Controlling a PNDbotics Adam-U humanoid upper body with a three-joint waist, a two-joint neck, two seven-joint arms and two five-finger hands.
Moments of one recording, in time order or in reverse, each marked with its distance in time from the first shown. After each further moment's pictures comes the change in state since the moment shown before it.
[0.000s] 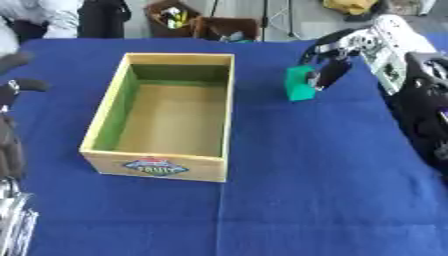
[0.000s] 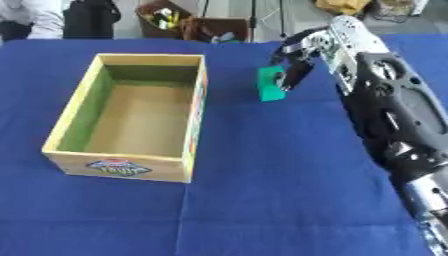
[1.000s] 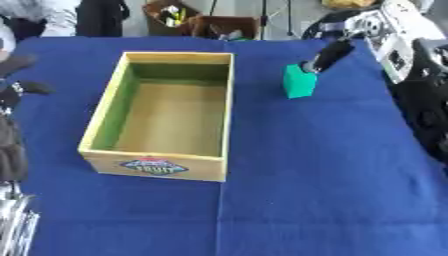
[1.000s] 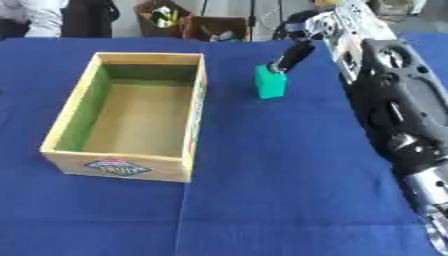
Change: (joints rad) left arm 0.007 0.000 -0.001 0.000 0.000 0.007 -0.007; right arm -0.038 -0.009 -0.020 -0.047 0.028 0.044 -0.106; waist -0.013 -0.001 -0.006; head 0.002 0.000
